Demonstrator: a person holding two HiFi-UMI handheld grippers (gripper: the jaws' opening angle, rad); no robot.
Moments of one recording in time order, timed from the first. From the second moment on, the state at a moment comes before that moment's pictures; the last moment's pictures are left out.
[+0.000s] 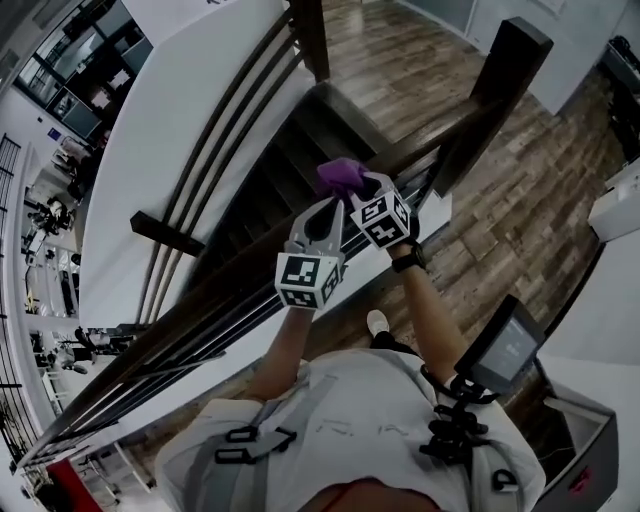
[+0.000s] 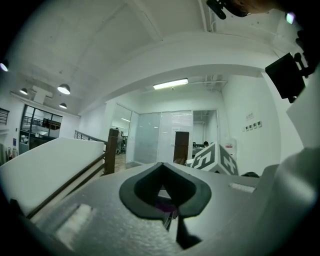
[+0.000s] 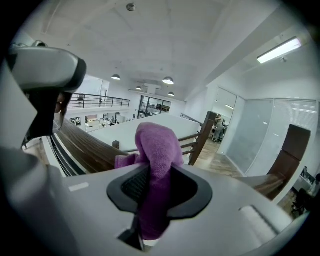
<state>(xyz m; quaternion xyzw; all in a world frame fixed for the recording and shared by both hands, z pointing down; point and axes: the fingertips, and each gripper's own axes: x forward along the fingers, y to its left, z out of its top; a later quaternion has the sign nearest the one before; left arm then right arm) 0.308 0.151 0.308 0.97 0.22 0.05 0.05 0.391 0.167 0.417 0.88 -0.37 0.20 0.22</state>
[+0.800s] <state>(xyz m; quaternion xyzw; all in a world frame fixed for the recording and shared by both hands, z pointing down) 0.419 0.287 0.308 0.95 0.31 0.05 0.05 0.539 0.322 0.421 0.92 -0.27 0.21 0.20</state>
